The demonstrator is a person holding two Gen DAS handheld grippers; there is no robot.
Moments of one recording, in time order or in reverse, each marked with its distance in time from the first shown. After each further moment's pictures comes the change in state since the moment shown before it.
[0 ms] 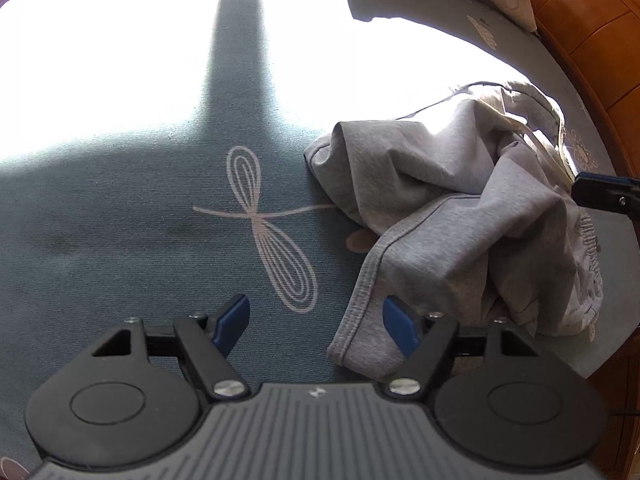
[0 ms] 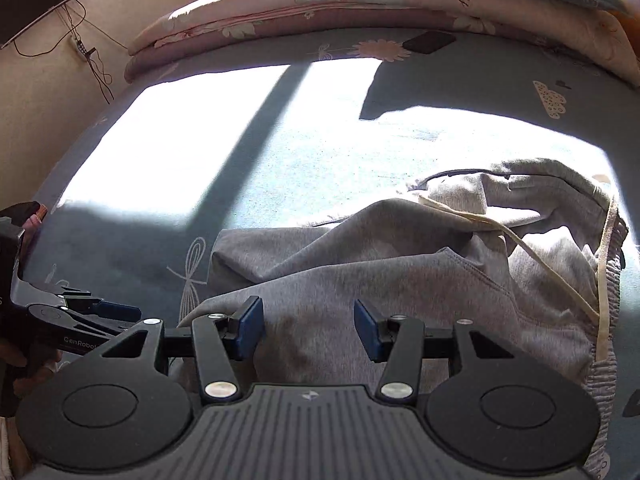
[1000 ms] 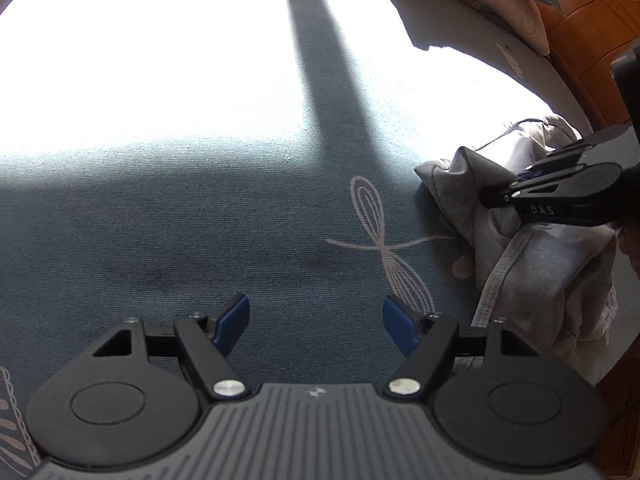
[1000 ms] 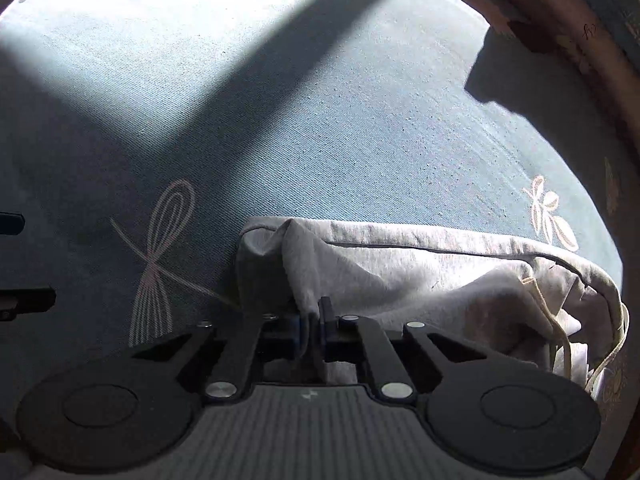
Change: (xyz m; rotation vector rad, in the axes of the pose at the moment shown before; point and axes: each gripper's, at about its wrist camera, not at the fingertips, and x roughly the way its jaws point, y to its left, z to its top) left arm -0.006 0.104 0.019 -0.017 -0.033 -0.042; right arm 0.171 0.122 0.065 -0.304 0.362 -0.312
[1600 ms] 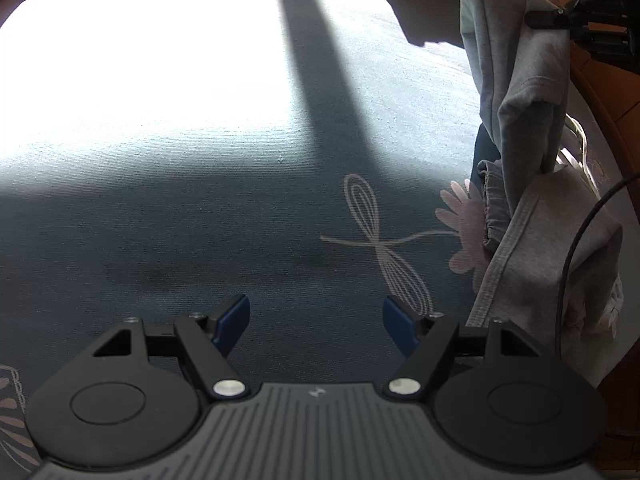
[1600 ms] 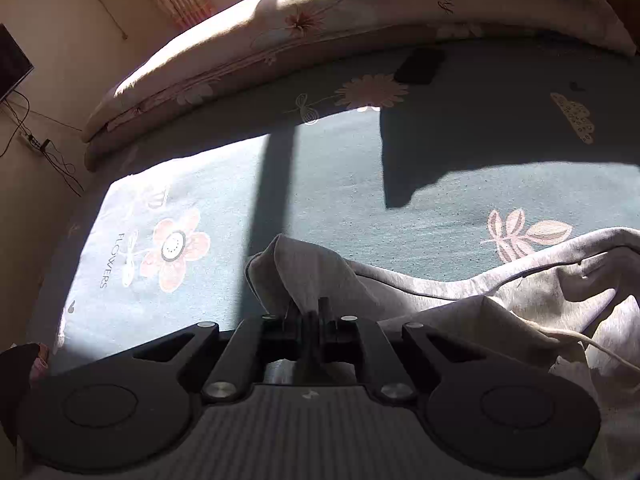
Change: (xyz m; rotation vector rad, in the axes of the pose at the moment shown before) left arm -0.003 -0.022 -0.001 0.023 0.010 0.032; right arm -0.085 -0.150 0.012 0.620 -0.415 0.352
